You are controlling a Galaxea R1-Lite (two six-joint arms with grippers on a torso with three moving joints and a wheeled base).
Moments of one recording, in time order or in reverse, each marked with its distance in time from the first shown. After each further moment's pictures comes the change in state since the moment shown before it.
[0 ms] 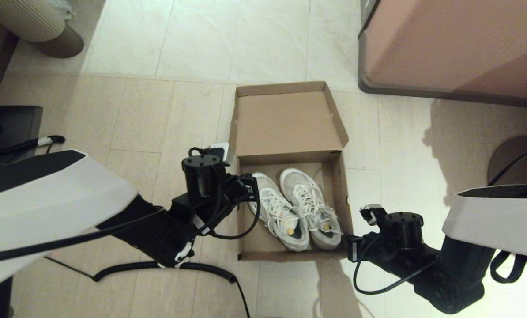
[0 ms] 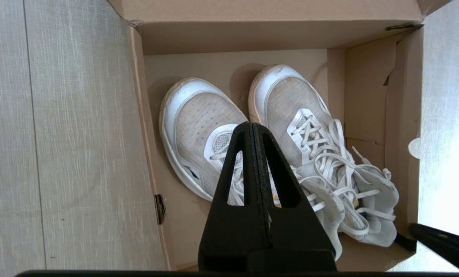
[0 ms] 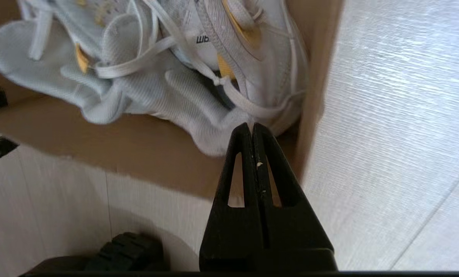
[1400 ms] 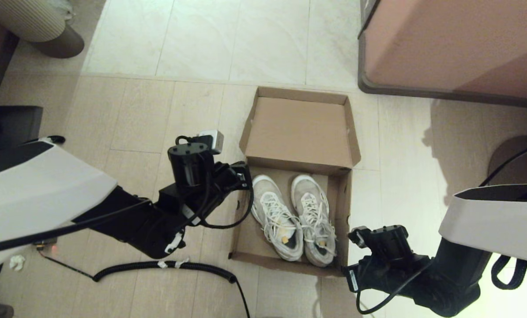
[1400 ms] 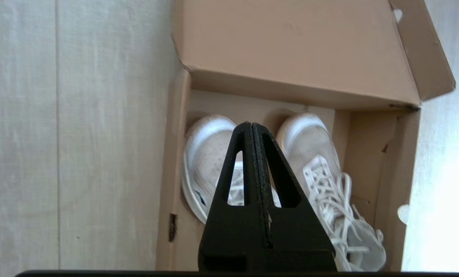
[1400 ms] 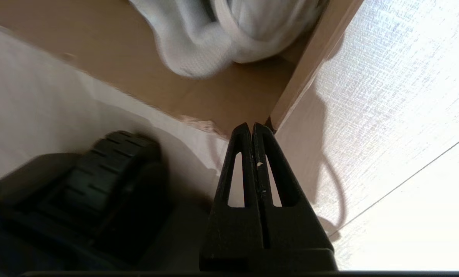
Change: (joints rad) left arm 0.037 -0.053 -0.009 0.003 -0.007 0.000; right arm 0.055 -0.032 0.013 0.325 0.022 -0.050
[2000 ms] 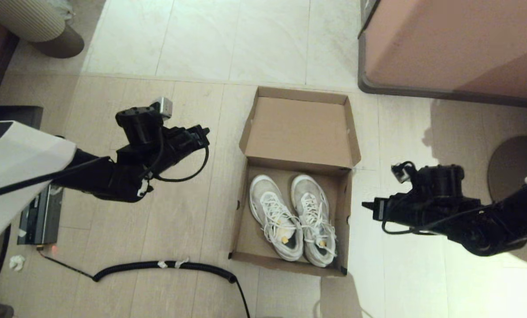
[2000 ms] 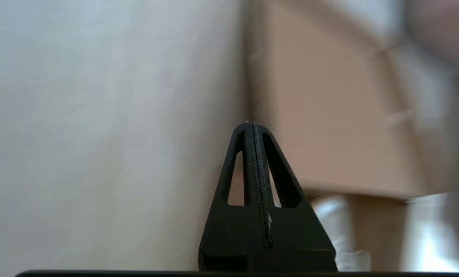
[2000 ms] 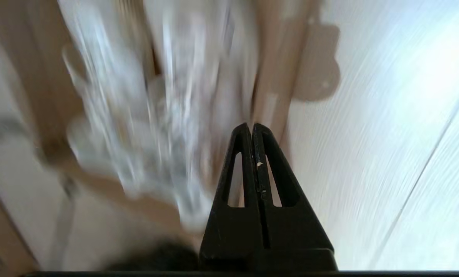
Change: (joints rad) left arm 0.314 0.085 -0.358 0.177 -0.374 -0.206; right arm -0.252 -0.245 -0.278 0.189 0.210 0.125
